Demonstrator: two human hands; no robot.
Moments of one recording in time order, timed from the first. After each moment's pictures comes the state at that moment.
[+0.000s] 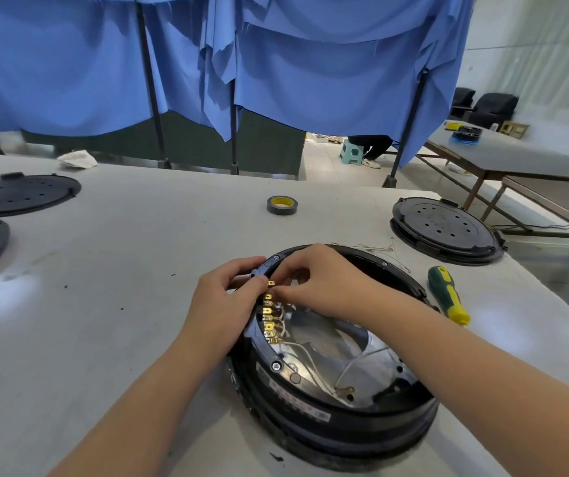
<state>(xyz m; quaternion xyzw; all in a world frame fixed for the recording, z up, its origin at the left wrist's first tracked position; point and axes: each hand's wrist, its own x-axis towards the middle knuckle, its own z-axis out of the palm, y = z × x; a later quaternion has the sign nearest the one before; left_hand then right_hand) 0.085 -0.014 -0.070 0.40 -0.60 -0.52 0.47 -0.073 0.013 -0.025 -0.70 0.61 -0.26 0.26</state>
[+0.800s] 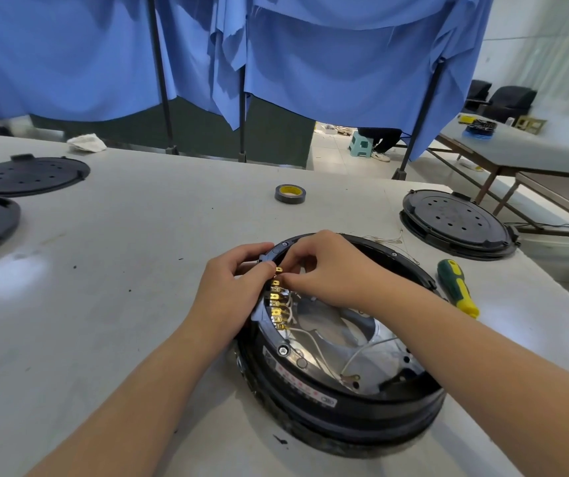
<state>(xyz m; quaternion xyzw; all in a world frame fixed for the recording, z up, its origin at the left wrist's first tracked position) 0.085 -0.012 -0.069 0.39 -0.58 -0.54 0.47 -0.069 0.016 -0.021 -0.72 0.61 -0.25 0.21</state>
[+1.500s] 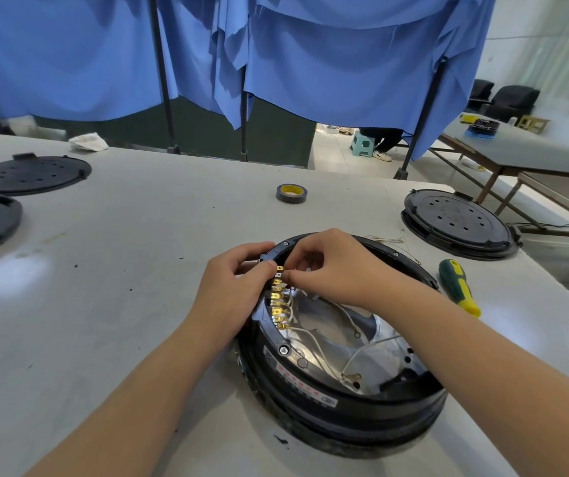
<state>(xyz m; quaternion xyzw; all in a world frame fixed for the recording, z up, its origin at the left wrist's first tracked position) 0.085 -0.011 -0.069 0.40 -0.58 -0.53 0.47 -0.074 0.018 -0.022 -0.70 0.63 -0.26 0.22</state>
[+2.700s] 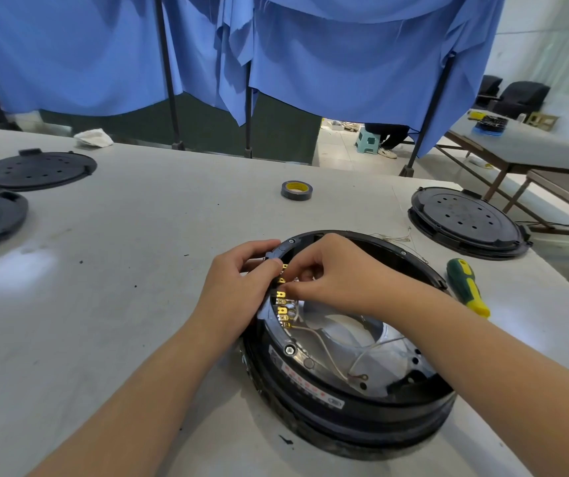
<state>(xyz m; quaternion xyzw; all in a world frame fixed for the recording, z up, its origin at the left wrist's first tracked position) 0.085 -0.013 -0.070 0.40 -0.58 -0.53 0.47 -0.068 0.023 -0.019 -0.75 0.57 -0.22 0.24</state>
